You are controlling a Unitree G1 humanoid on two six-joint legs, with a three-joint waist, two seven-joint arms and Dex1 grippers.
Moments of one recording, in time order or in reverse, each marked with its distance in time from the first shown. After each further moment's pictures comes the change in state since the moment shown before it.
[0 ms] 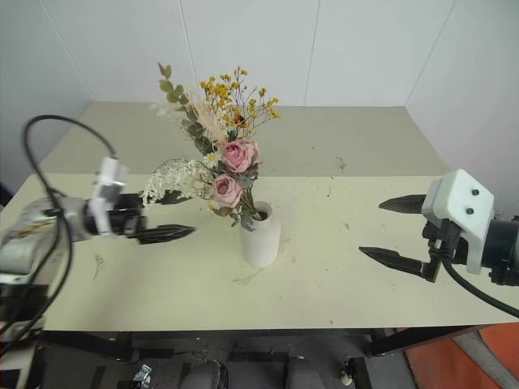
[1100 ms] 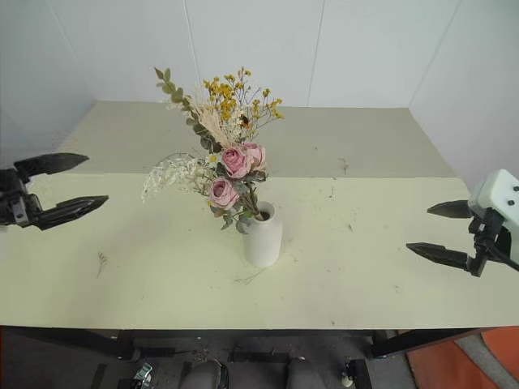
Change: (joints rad) left arm 0.197 0.188 0.351 -0.135 -0.081 -0.042 0.082; right arm -0.015 -0.050 0.021 0.370 -0.149 -0.160 0.124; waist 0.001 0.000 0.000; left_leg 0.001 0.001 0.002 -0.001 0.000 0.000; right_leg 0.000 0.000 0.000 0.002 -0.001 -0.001
